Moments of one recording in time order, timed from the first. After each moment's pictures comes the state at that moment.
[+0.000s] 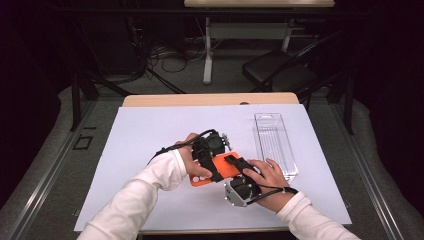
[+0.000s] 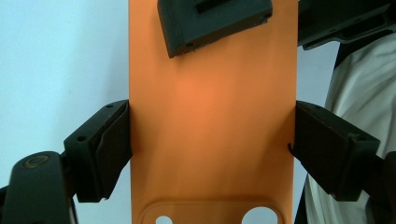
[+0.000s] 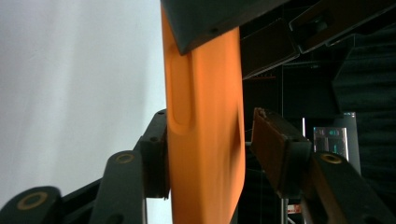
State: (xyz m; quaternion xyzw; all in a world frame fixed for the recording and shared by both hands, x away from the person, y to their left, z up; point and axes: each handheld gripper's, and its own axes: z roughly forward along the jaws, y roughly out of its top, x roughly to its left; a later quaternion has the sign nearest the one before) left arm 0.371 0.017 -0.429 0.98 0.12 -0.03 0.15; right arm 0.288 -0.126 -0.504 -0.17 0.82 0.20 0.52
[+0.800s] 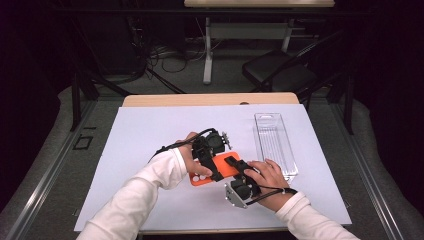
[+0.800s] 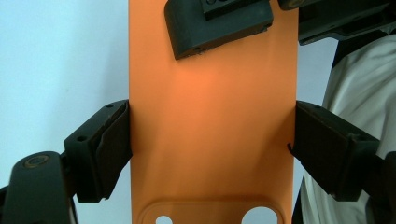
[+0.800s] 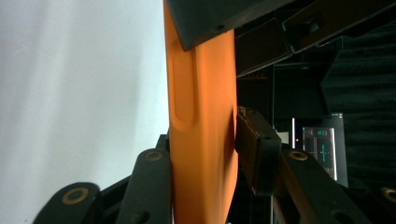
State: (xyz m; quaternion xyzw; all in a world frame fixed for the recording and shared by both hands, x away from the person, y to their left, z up) left arm 0.375 0.017 -0.429 0.98 0.13 -0.04 0.15; right arm 0.288 -0.127 -0.507 -0.17 0.80 0.19 0.54
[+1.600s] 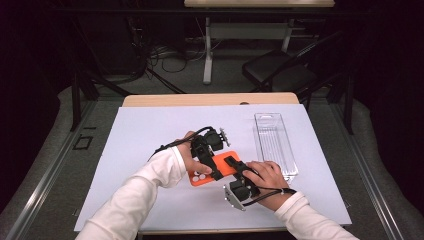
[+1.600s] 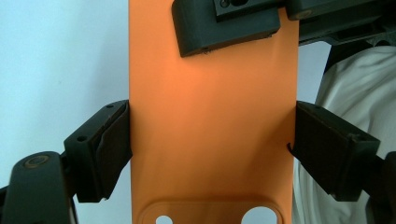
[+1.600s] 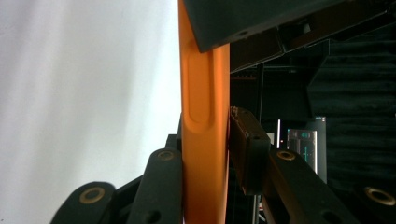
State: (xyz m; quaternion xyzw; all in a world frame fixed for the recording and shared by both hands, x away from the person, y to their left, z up) left arm 0.381 0.021 -0.430 0.97 0.15 -0.06 0.16; right arm 0.287 -0.125 -0.509 -0.19 0.79 0.17 0.56
